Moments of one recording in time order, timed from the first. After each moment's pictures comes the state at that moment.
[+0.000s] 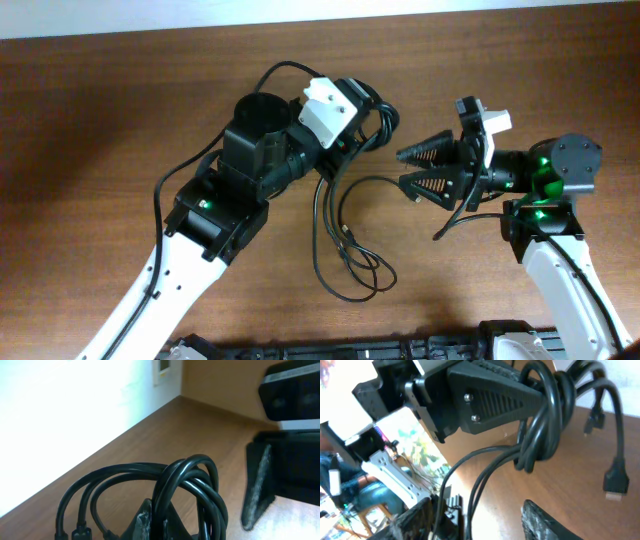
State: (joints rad) left arm -0.61 1.29 1.29 -0.31 0.28 0.13; right arm -0.05 1.15 0.68 0.68 -1.50 0.70
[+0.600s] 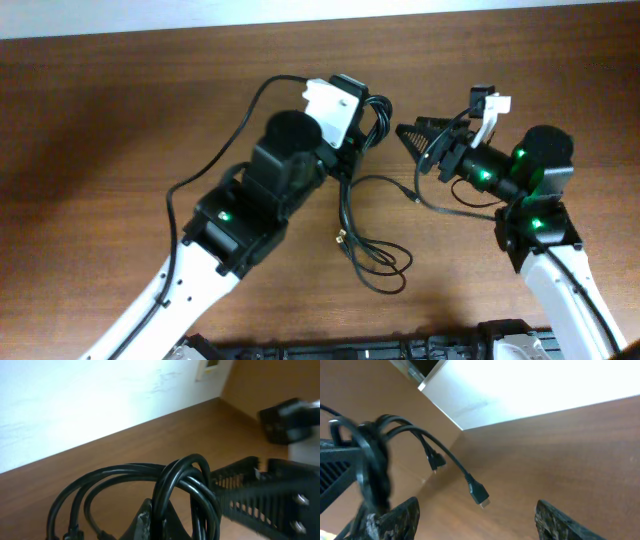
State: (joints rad) left arm -0.74 1.29 1.29 -0.34 -0.10 -0.12; right arm 0.04 1.06 0.69 0.19 -0.78 0.56
